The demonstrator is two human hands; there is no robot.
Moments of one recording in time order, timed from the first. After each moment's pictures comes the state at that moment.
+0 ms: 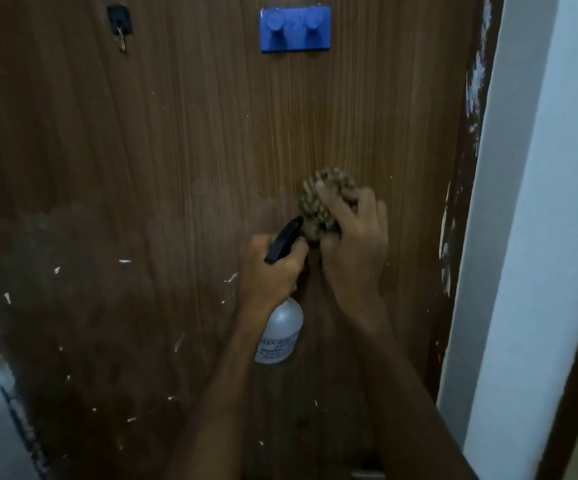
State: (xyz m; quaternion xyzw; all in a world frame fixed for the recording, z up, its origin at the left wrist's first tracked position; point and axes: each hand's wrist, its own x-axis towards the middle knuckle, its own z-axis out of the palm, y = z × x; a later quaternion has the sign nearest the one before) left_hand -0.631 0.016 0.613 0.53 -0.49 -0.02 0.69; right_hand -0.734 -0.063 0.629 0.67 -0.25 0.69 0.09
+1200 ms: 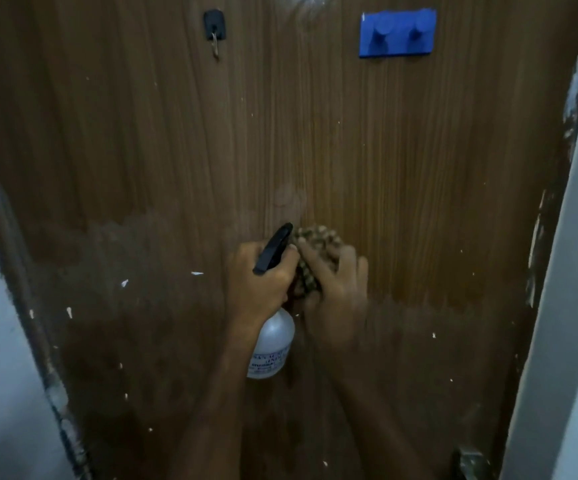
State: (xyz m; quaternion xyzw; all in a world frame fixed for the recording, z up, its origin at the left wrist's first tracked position) left_hand -0.513 0.091 0.618 0.55 -0.50 0.09 0.66; right_hand -0.607 0.025 0.572 0.68 -0.27 0.68 0.03
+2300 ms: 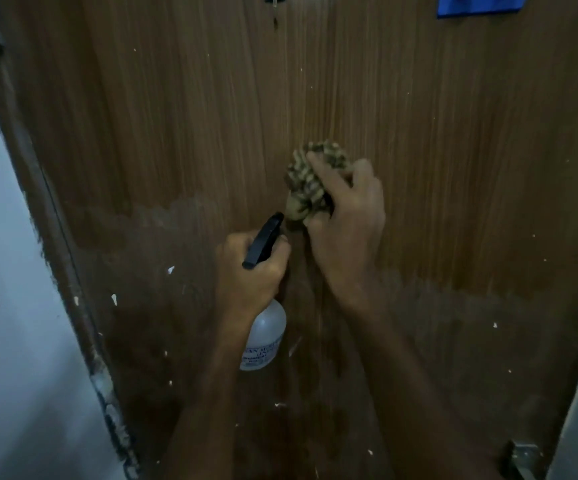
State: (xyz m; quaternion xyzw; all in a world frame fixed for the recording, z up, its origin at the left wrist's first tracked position) left_hand -0.440 0.142 0.613 0.56 -0.50 0.12 0.65; right_hand -0.544 0.047 0.652 0.69 -0.25 0.68 0.03
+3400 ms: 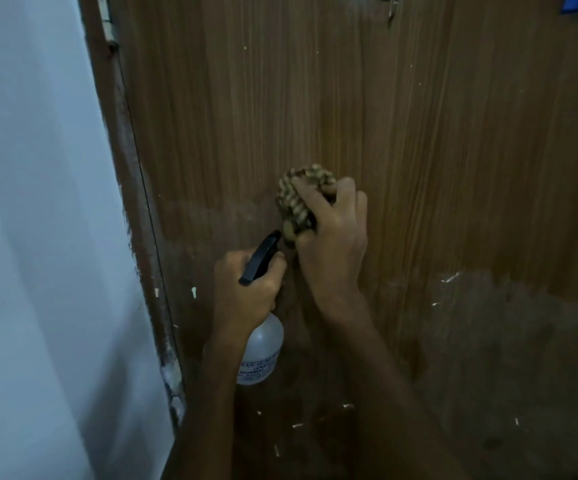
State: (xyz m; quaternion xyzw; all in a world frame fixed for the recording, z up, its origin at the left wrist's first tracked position) left_hand -0.330 0.219 0.589 0.57 -0.49 0.11 0.65; right_hand -0.422 0.122 0.633 0.70 -0.23 0.67 0.05
